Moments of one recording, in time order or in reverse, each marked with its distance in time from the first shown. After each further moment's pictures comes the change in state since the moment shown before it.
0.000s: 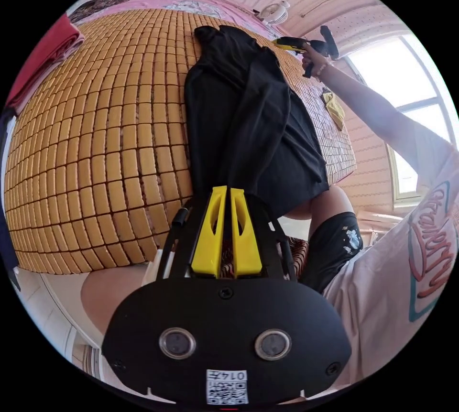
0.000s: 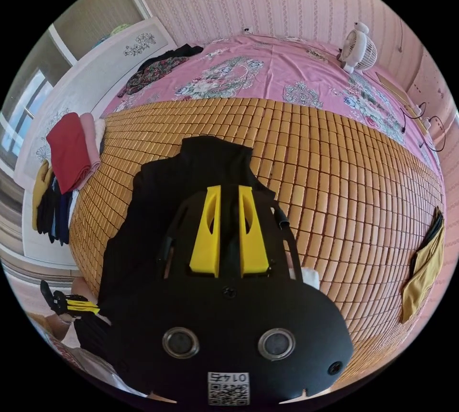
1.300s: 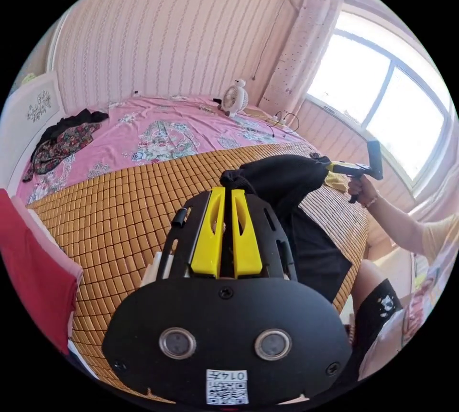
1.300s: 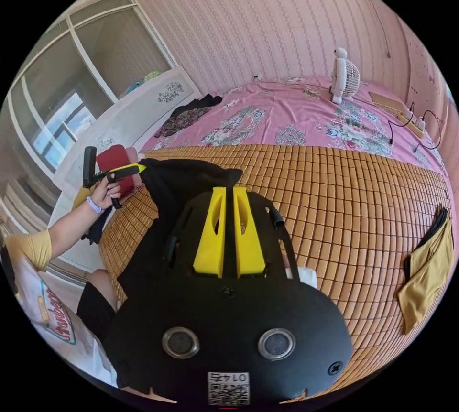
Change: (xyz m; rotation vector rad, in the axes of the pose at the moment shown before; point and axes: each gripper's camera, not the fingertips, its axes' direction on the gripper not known) left arm -0.001 -0.240 -0.104 0.490 -0.091 0.414; right arm 0.047 0.013 -0.134 0.275 -0.196 -0.118
